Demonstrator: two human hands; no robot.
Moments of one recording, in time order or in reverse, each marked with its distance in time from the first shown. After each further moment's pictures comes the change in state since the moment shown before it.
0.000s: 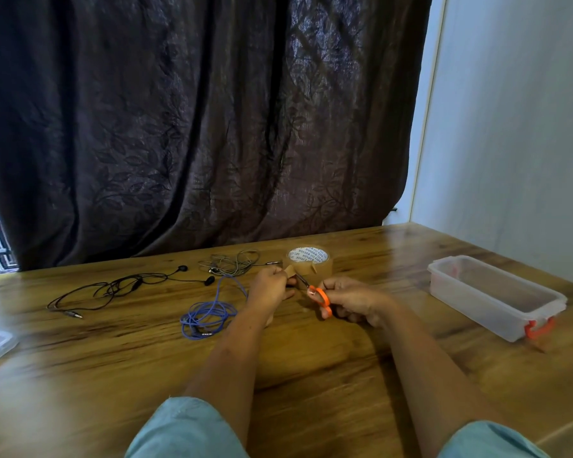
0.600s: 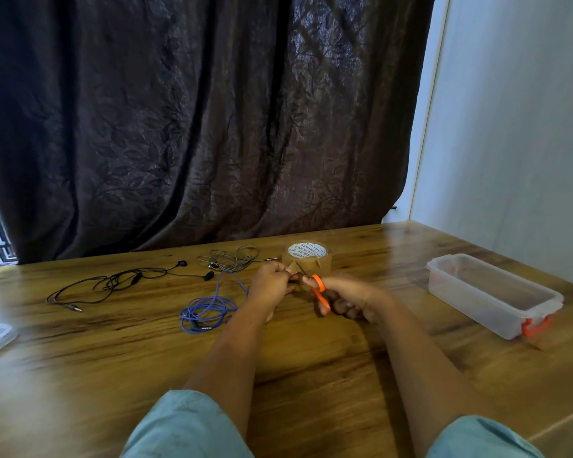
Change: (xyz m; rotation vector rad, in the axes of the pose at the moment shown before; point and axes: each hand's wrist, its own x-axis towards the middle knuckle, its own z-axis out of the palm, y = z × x) left_hand -0.001 -0.003 0.001 0.025 -0.014 0.058; right_hand -0.001 -0.009 0.004 0.016 0.033 0.106
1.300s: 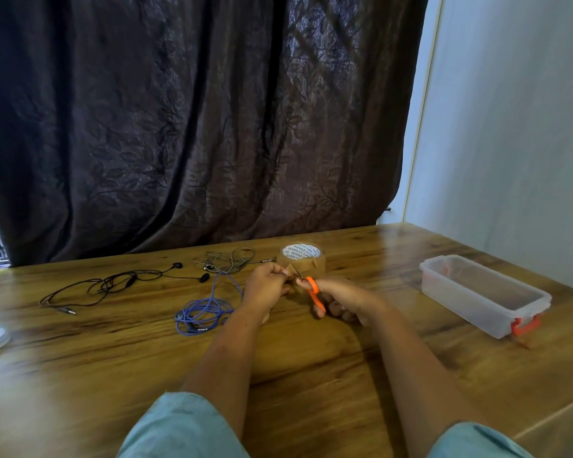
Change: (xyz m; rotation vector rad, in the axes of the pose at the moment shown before) left_hand 0.002 -0.004 -0.001 0.031 0.021 0.032; right_hand -0.016 -0.007 0.006 -0.035 0.065 -0.001
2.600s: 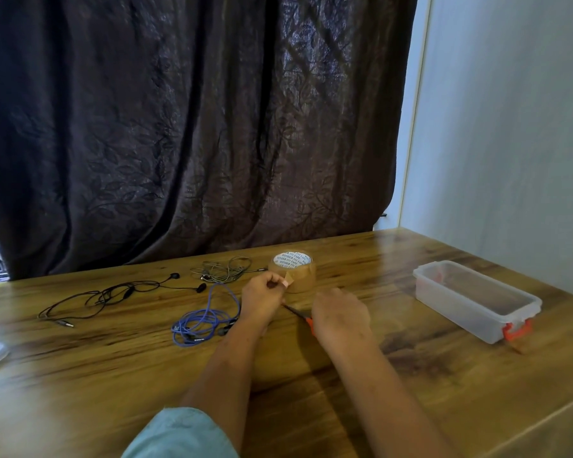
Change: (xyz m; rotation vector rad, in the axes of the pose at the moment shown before) left_hand -0.015 0.003 0.001 0.224 0.100 0.123; right_hand -0.031 -0.020 0.037 -0.960 0.429 0.064
